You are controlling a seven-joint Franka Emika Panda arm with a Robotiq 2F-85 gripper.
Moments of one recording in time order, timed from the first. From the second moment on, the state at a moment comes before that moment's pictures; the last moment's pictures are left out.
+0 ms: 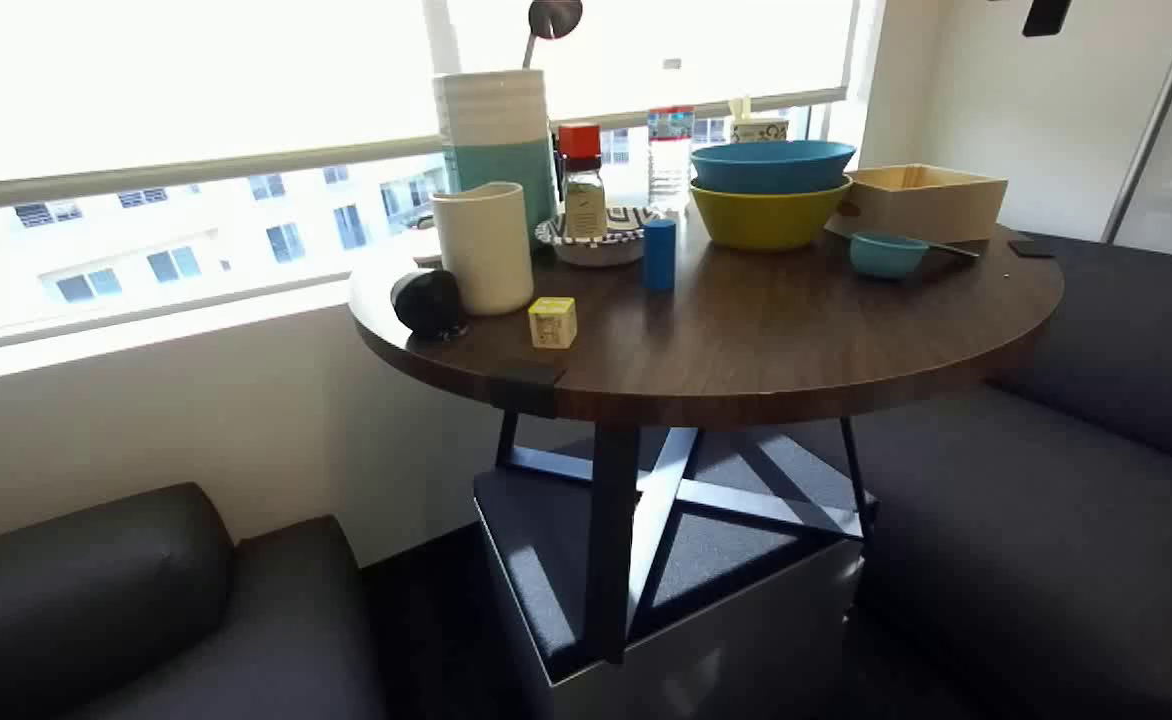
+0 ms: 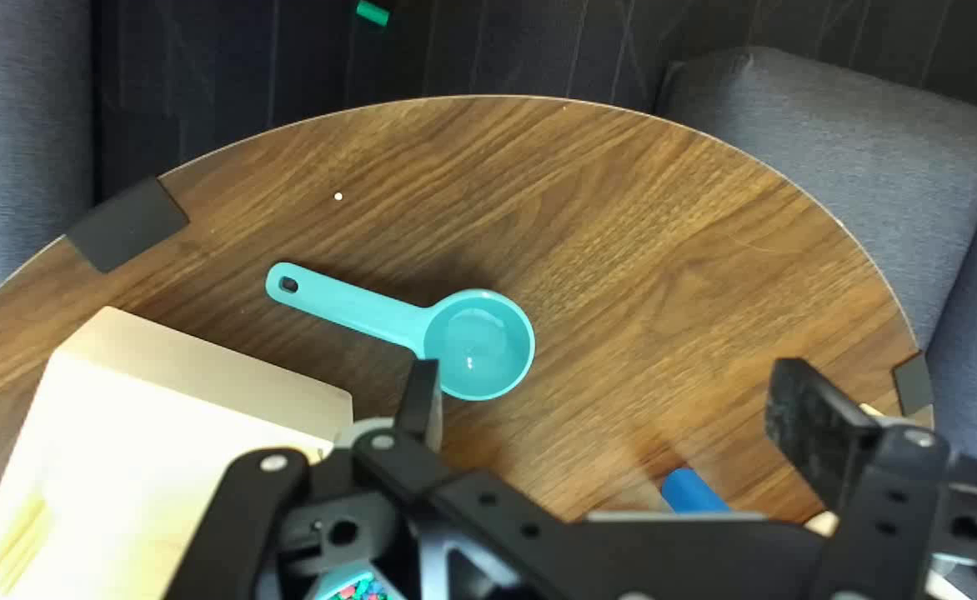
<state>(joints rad) 0.03 -0.53 -0.15 -2.22 0.13 1.67 -0.16</state>
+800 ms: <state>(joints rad) -0.02 -0.49 -0.15 -2.25 0.15 1.88 -0.10</state>
